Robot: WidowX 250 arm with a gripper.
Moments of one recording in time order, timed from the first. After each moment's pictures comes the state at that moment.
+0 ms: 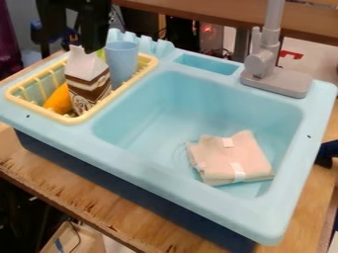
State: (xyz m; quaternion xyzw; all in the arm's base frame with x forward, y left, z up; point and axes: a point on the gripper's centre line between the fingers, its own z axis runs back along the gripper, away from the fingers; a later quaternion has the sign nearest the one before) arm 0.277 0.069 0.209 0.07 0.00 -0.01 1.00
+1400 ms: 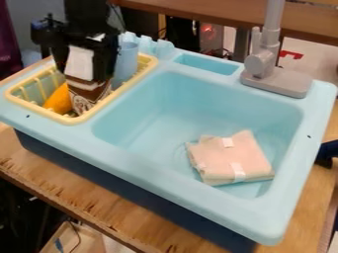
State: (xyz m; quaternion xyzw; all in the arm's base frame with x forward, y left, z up) arm 0.296 0.080 0.158 0.03 0.02 0.03 1.00
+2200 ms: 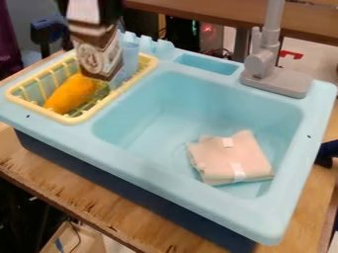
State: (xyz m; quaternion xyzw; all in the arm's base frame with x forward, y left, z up) arm 0.294 0.054 0.234 0.02 -0.06 0.05 1.00
